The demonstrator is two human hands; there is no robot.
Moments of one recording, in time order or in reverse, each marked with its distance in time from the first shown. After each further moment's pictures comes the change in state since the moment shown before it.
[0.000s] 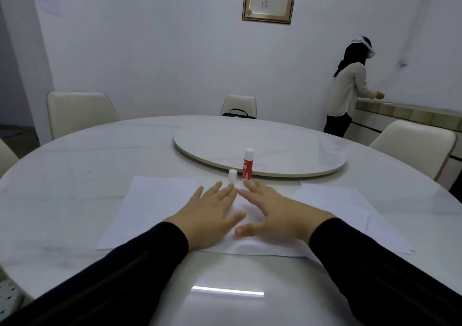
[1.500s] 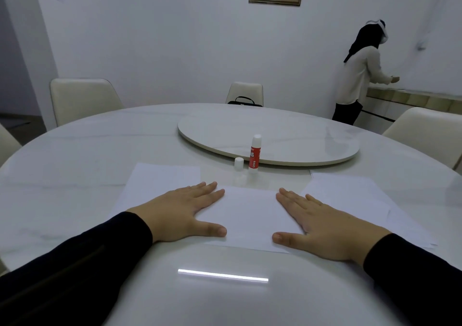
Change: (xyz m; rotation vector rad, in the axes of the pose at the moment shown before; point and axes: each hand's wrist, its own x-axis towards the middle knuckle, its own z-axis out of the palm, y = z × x) left_hand -0.027 -0.046 -0.008 -0.094 -0.204 0.011; right_hand -0.046 0.037 0.011 -0.181 -0.101 0.182
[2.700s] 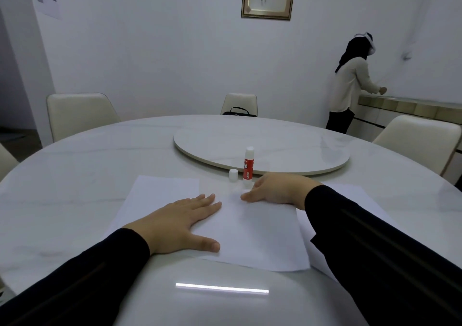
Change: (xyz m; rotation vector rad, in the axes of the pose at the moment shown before) left_hand 0.002 -0.001 -0.001 0.002 0.013 0.066; right_hand 0.067 -0.038 -0.063 0.396 0.003 0.174
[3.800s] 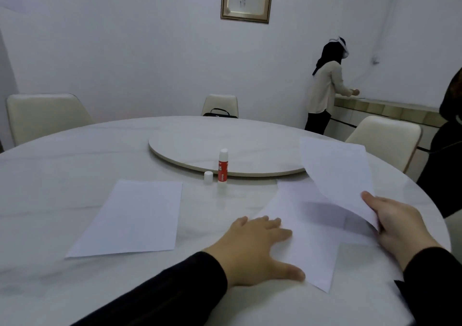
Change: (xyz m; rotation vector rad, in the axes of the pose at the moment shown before) left_hand 0.052 0.148 0.032 -0.083 0.064 0.191; right_hand -0.095 0.188 -0.020 1.301 0.954 0.308
